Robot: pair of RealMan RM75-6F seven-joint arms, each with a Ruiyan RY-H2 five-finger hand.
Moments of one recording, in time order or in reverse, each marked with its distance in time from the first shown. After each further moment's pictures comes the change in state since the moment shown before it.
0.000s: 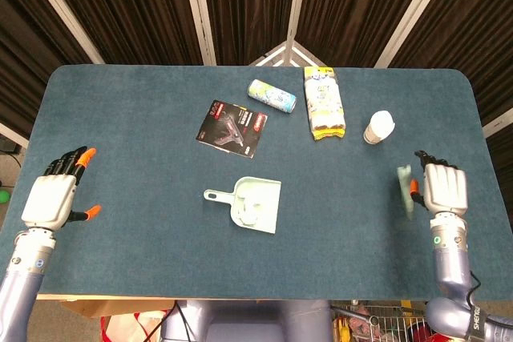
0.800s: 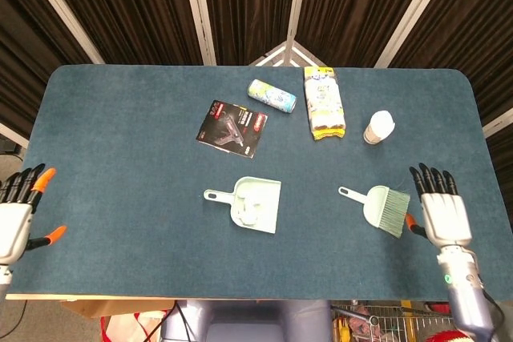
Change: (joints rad) left arm 0.245 0.004 0.083 0.223 0.328 0.215 -0.251; right arm -0.177 0.074 -0.176 -0.023 -0.426 0.116 0.165
